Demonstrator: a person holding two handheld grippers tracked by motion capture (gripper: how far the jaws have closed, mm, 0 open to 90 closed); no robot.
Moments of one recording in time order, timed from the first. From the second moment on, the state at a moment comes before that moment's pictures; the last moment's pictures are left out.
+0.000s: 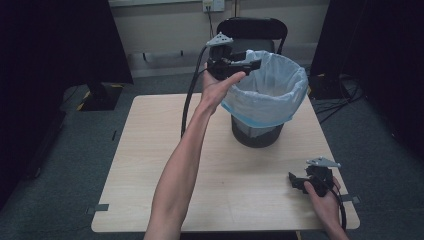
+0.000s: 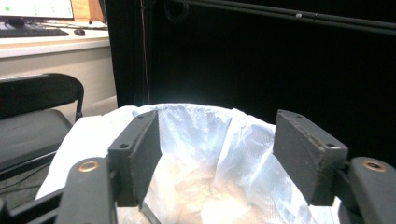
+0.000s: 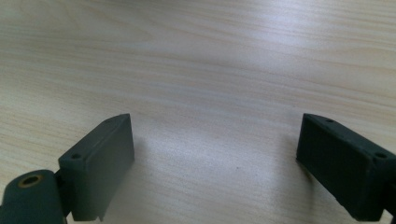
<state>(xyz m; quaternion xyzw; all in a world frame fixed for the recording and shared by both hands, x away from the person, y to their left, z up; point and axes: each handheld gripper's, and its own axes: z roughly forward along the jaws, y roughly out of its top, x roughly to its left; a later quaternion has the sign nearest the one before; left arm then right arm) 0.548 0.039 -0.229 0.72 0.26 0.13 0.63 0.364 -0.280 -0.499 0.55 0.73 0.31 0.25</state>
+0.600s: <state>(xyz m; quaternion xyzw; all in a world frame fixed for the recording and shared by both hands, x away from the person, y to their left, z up) 0.525 0.111 -0.233 0.71 0.29 0.15 0.63 0.364 -0.280 -0.499 0.55 0.73 0.31 0.25</state>
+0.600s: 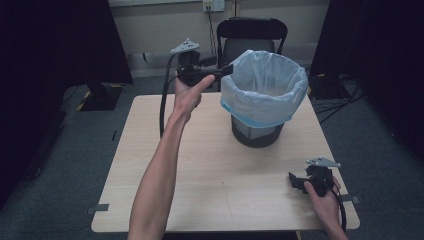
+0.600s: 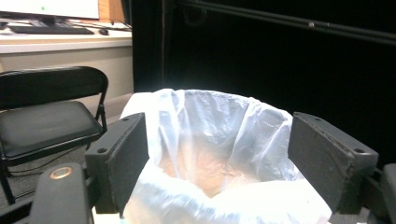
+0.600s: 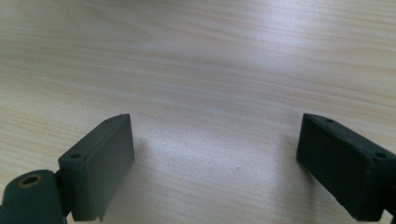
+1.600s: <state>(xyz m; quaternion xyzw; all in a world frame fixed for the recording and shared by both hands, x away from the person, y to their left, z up) 0.461 0.253 -0.310 0.71 0.35 0.18 0.58 0.364 -0.280 -0.499 0.55 0.73 0.31 0.25</state>
